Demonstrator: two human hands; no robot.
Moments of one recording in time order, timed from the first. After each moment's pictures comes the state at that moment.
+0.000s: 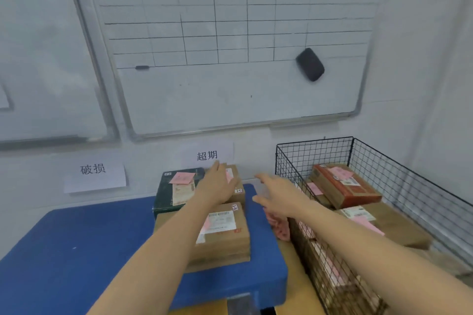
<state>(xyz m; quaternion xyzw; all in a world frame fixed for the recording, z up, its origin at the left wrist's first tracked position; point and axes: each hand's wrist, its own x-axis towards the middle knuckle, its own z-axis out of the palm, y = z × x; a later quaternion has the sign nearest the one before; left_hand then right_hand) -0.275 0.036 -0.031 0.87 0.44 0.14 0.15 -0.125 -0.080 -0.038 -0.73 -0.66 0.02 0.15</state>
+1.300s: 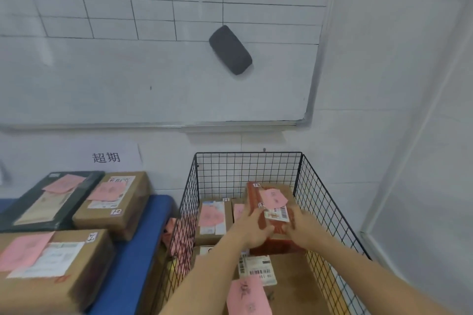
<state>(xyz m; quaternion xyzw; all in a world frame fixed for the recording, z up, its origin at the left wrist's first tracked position) 0.122 -0.041 -0.135 0.85 0.41 0.02 0.32 0.283 -0.109 -0.149 -0.81 -0.55 0.14 0.15</state>
